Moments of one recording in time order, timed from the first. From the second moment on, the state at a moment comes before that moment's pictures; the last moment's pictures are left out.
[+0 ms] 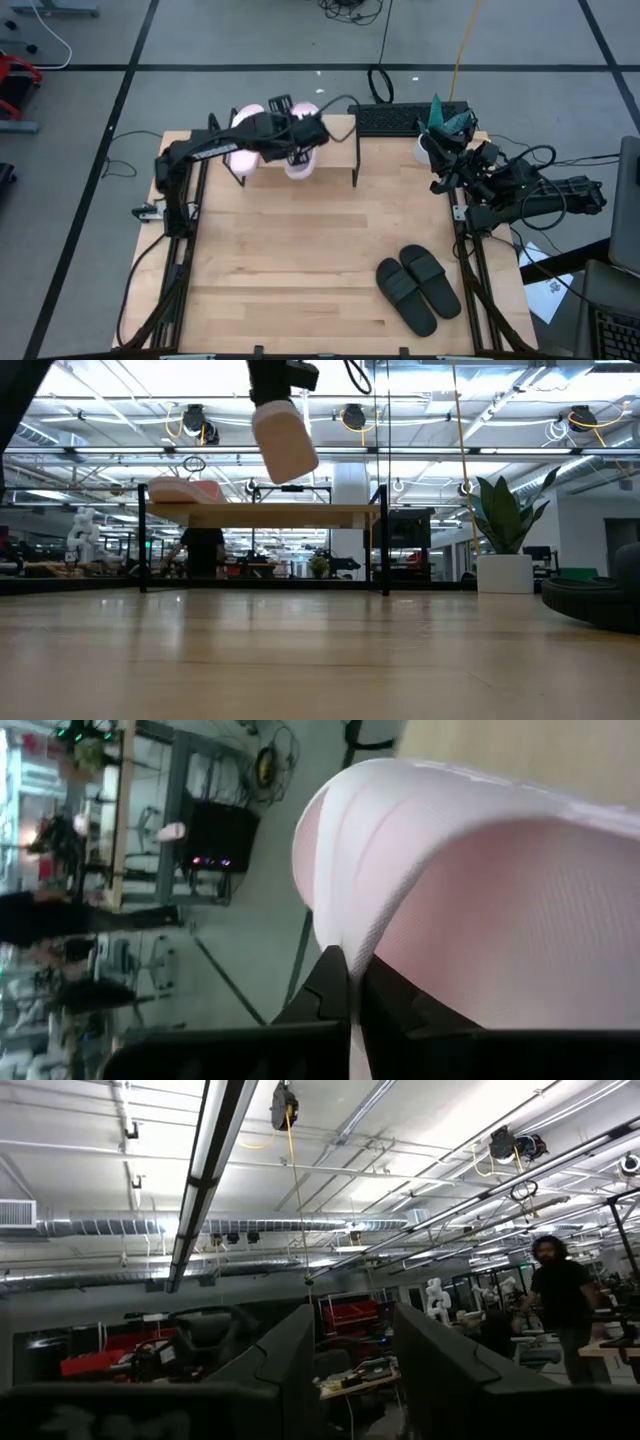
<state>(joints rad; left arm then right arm) 0.25 1.86 2.01 -1.26 -0.81 0.20 0.06 0.65 0.59 0.69 0.53 -0.14</state>
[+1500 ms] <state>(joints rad) 0.39 1.65 1.51 -0.93 -0.79 0.42 0.06 0.69 0.59 0.72 0.53 -0.09</state>
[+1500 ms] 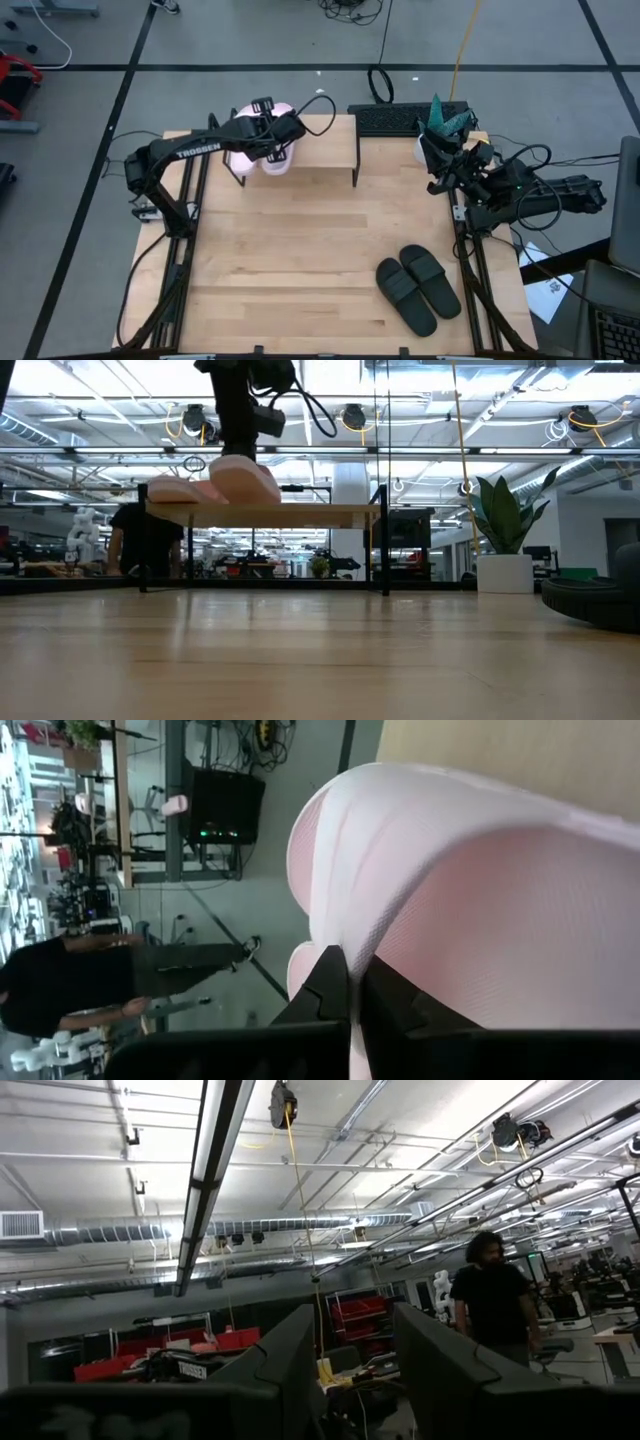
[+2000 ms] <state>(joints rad) 0.42 1.65 1.51 -0.94 -0.75 0.43 0.06 0.69 0.59 0.72 0.53 -0.09</state>
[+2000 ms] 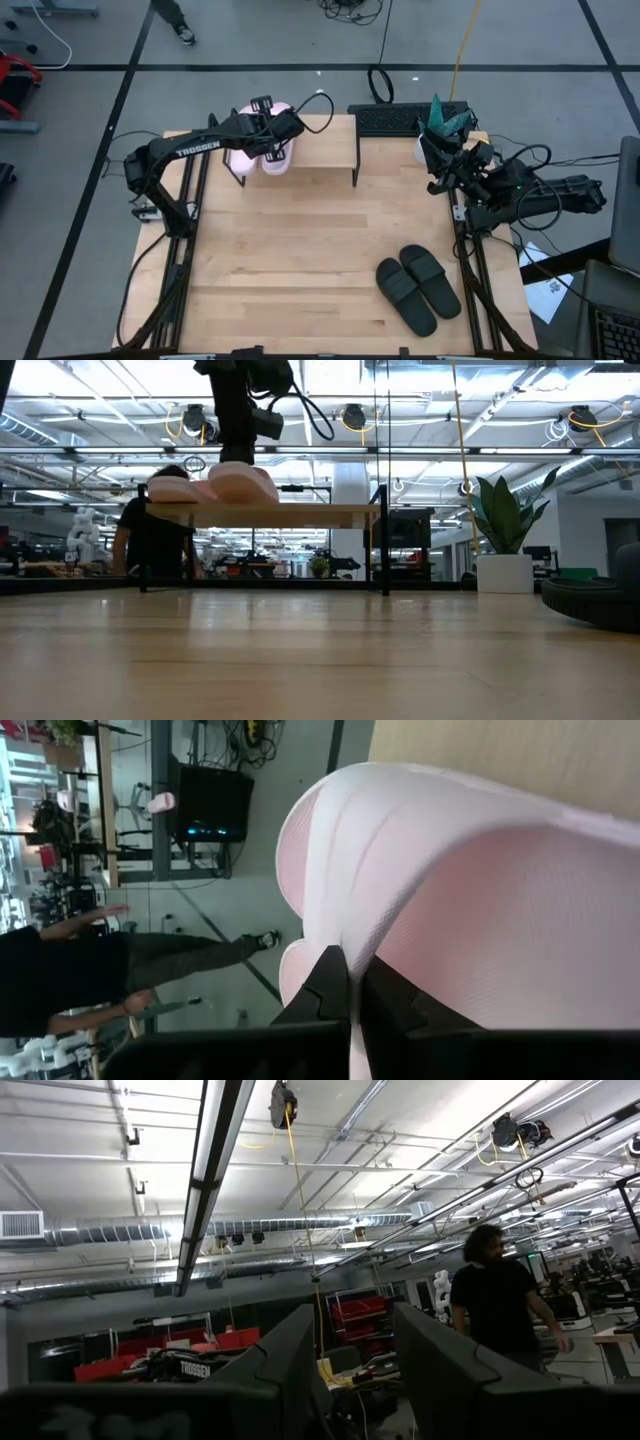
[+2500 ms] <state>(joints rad) 0.45 1.65 1.51 -0.95 -0.72 0.43 0.06 0.69 0.59 0.72 0.53 -0.09</state>
